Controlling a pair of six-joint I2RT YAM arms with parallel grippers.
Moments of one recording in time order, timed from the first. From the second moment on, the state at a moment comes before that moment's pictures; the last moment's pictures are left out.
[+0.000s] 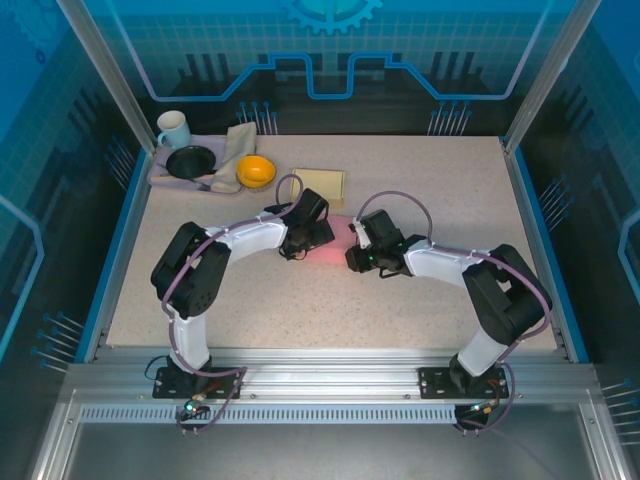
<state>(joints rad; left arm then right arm) -0.57 1.92 1.26 -0.49 -0.07 -1.01 0.58 1.65 0.86 -0.17 -0.08 0.24</state>
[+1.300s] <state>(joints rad) -0.54 1.97 1.29 -0.42 0.03 -1.06 0.54 1.58 0.85 -0.16 -0.09 0.25</state>
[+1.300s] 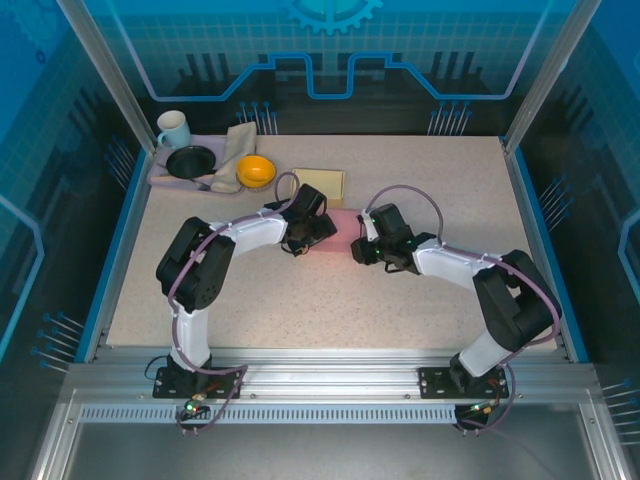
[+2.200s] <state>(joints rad) -0.54 1.98 1.31 -0.43 0.03 -1.06 0.43 1.63 0.86 -0.19 -0.29 0.42</state>
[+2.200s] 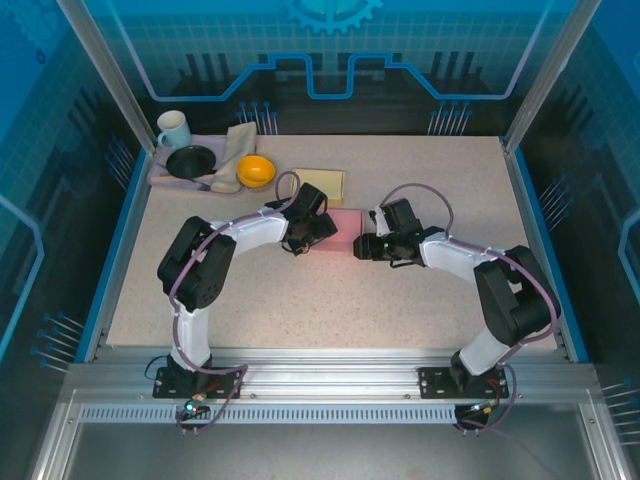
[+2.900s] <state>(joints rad) -0.53 1.99 1.32 -0.44 0.03 -1.06 0.43 1.68 0.87 -0.14 -0.34 0.38</state>
